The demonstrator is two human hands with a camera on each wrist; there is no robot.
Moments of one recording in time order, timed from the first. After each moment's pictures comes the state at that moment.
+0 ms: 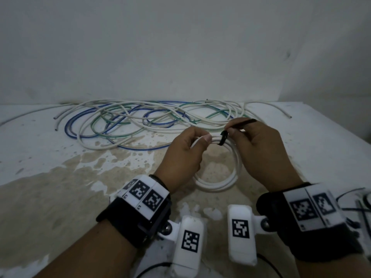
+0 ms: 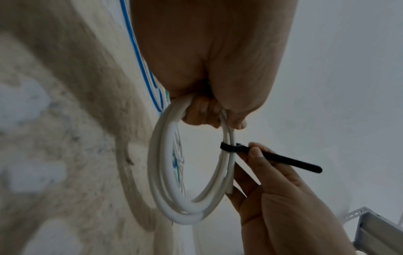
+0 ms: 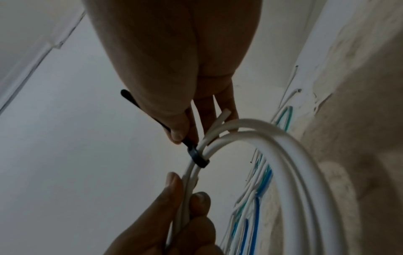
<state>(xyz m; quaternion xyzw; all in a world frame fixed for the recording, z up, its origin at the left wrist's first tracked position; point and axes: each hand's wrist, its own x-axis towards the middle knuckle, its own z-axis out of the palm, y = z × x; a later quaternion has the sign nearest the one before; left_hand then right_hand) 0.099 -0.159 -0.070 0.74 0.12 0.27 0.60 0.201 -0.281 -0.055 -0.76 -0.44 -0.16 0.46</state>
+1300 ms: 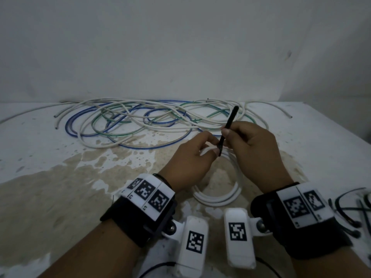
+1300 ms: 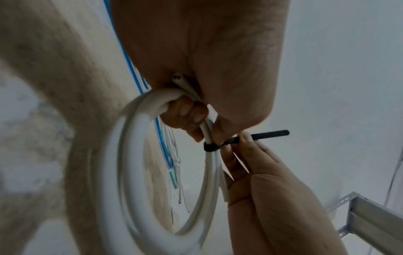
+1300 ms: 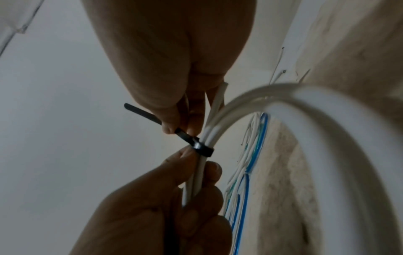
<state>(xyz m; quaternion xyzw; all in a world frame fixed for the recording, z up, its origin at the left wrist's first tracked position) 0.101 -0.157 -0.076 0.84 0.11 0.20 0.49 0.193 -0.272 -0.061 -0.74 -0.42 -0.12 0.50</state>
